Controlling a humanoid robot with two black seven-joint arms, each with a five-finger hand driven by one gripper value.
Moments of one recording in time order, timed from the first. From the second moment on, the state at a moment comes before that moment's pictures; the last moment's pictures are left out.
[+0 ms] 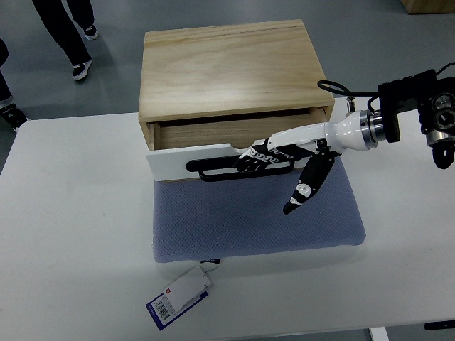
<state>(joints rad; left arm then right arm) 0.02 0.00 -0.07 -0.15 0.00 -0.02 0.08 1.22 -0.74 0.12 1.50 -0.76 0.55 0.07</state>
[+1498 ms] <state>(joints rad) 0.02 0.00 -0.07 -0.15 0.00 -0.02 0.08 1.32 -0.88 0.12 1.63 -0.69 0.61 0.06</state>
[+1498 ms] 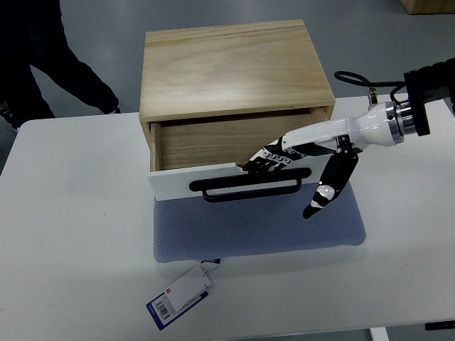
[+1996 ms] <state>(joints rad) 0.02 0.00 -0.07 -0.15 0.00 -0.02 0.08 1.38 -1.04 0.18 1.42 -0.18 0.61 0.07</state>
